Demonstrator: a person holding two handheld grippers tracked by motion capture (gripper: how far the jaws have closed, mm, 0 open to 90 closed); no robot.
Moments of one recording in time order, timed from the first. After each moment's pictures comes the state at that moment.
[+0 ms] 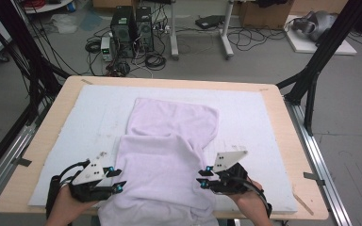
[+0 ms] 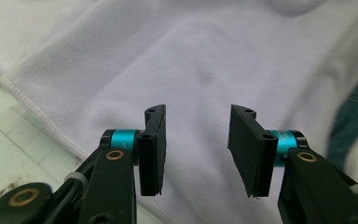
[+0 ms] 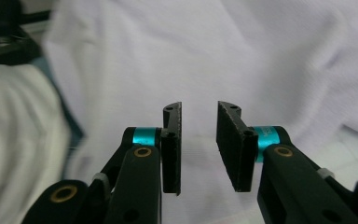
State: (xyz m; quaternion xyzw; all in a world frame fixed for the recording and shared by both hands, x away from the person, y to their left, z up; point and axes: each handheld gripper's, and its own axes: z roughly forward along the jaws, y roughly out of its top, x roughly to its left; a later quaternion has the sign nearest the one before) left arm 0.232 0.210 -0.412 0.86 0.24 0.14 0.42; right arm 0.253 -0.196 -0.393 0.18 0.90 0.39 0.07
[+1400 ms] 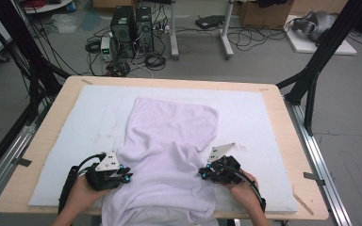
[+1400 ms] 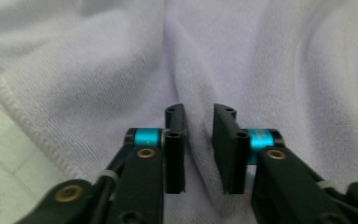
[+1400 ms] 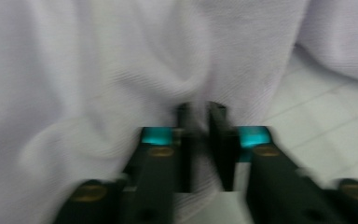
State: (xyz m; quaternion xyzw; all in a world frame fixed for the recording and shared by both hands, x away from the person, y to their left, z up) left arm 0.258 0.195 -0.439 0.88 0.25 0.12 0.38; right arm 0.288 -0.198 -0.433 0.21 0.92 0.34 0.04
